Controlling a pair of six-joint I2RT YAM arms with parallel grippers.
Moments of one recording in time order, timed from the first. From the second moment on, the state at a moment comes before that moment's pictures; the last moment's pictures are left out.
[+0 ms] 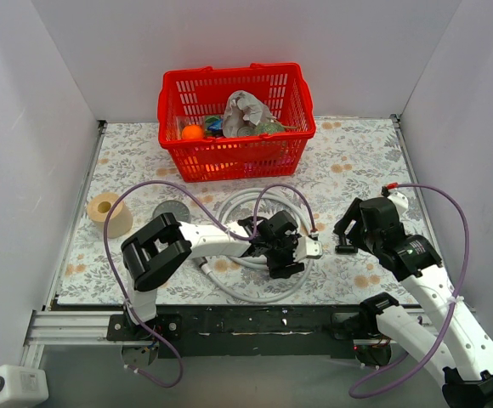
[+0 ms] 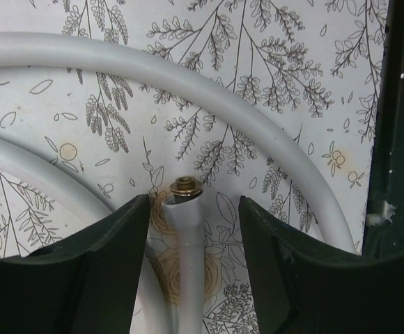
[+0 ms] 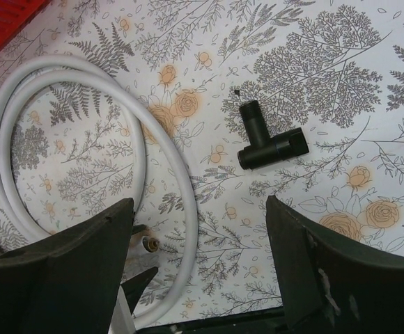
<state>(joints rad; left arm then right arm) -1.09 1.87 1.15 -0.22 0.36 0.39 0.44 0.71 0.78 -0.87 0.30 0.81</state>
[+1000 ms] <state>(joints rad) -1.09 1.87 1.14 -0.24 0.34 0.34 0.43 0.71 0.80 -0.87 0.33 0.78</state>
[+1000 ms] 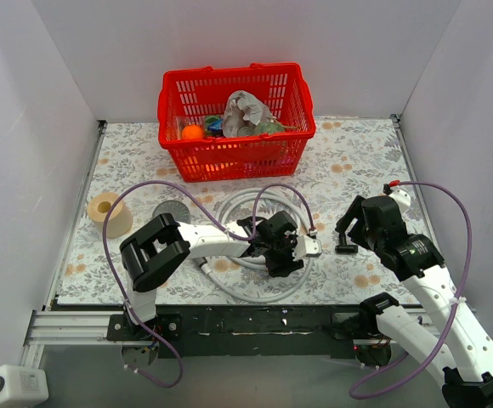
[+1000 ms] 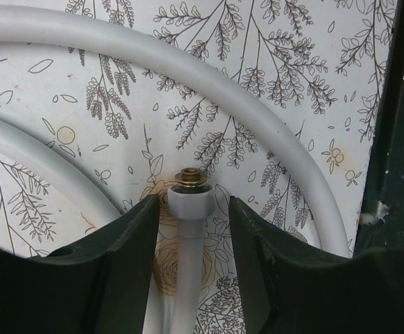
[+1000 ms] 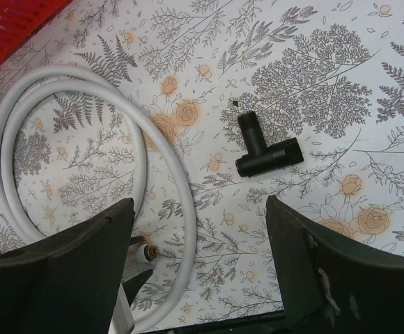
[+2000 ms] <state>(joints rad) -1.11 1.88 1.16 -0.24 0.34 0.30 0.27 0.80 0.67 -0.81 0.27 0.89</state>
